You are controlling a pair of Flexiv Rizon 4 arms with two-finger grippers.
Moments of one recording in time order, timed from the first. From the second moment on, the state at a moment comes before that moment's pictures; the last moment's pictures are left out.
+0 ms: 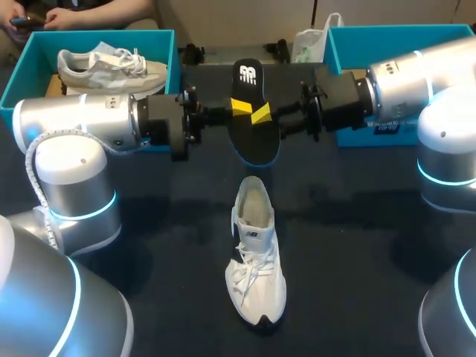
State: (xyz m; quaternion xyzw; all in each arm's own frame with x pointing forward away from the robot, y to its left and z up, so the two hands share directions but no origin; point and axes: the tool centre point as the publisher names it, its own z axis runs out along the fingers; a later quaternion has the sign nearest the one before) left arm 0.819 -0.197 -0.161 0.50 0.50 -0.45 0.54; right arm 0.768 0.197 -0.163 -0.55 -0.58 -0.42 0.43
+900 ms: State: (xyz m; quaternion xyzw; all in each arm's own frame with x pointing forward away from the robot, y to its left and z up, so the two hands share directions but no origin) left arm 0.804 -0.176 -0.174 0.48 0.59 -0.48 0.44; right arm 0.774 0.184 -0.166 -0.53 -0.61 -0.47 0.37
